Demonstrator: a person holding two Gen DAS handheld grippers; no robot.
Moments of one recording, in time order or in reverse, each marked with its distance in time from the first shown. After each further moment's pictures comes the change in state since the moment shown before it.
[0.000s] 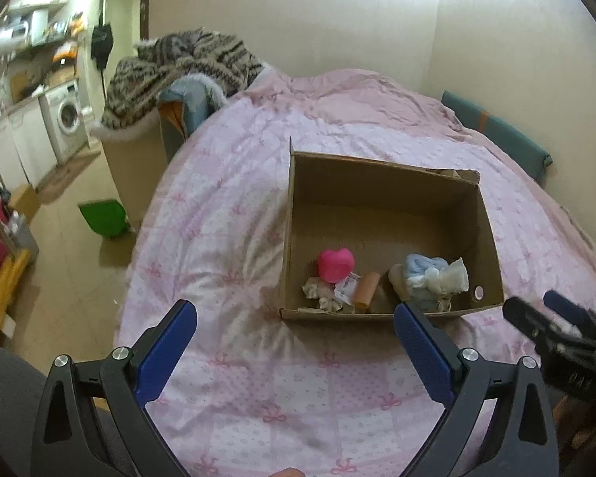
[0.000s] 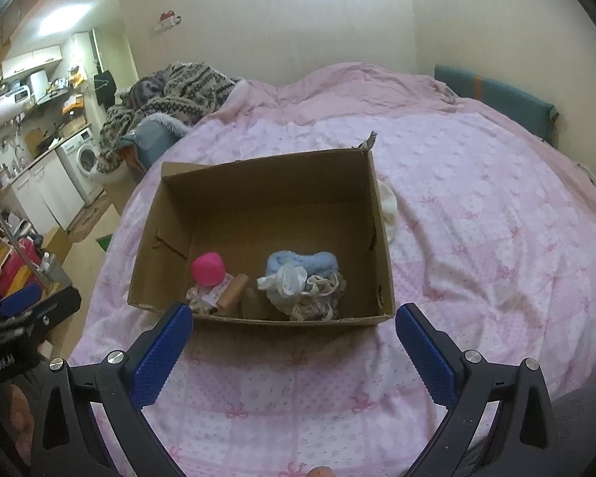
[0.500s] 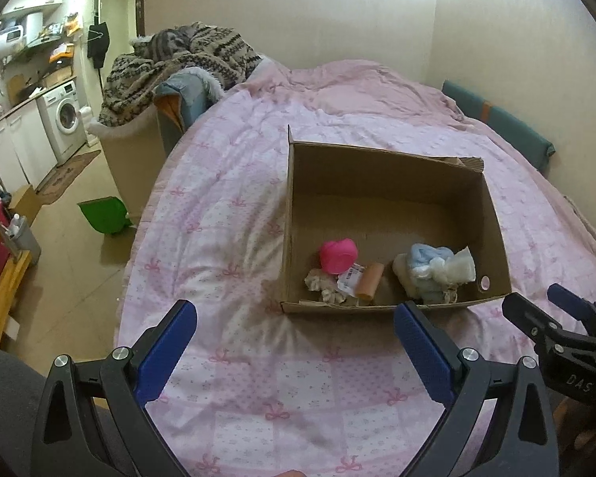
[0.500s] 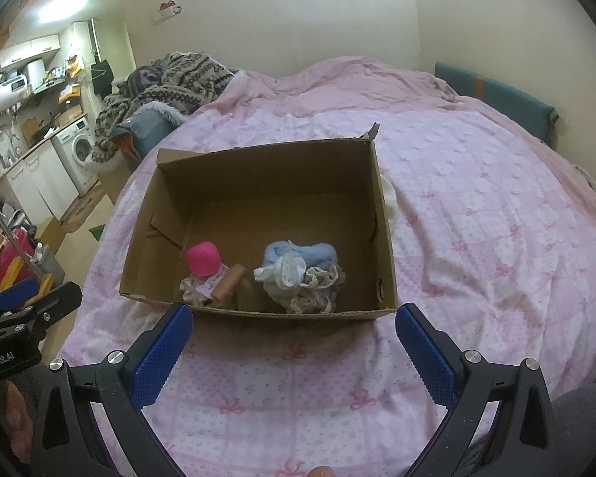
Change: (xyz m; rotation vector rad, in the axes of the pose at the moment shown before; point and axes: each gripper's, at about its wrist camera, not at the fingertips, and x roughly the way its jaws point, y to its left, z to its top) left arm 0.009 -0.005 -0.004 0.041 0.024 0.017; right arm 0.007 0.005 -0.002 -0.016 0.024 -0.027
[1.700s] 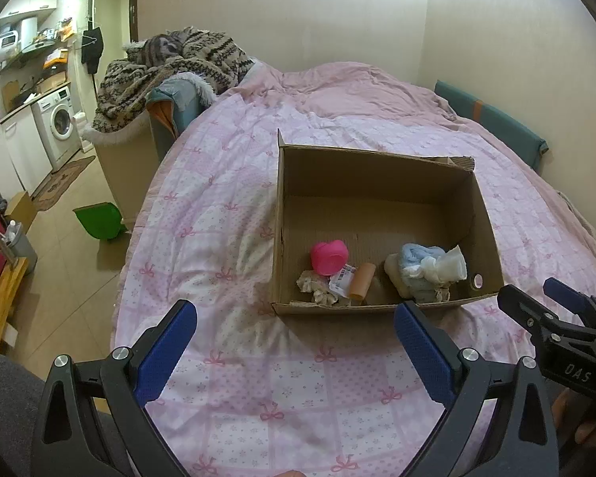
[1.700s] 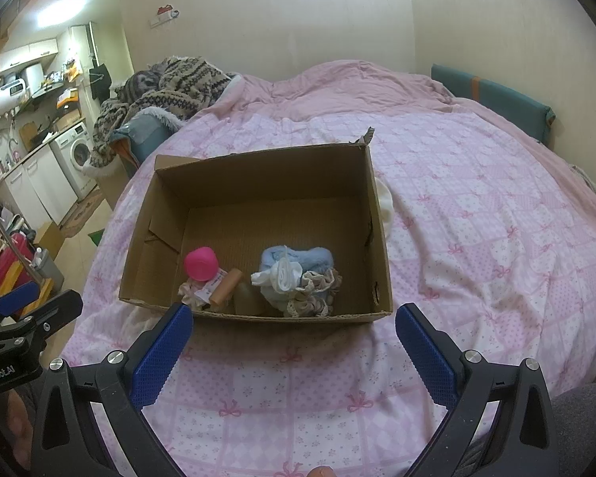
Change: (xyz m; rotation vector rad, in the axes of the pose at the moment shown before) left arm -0.006 -0.005 0.000 0.018 -0.010 -0.018; right arm -0.001 -0.004 0.002 0.010 -0.006 -0.003
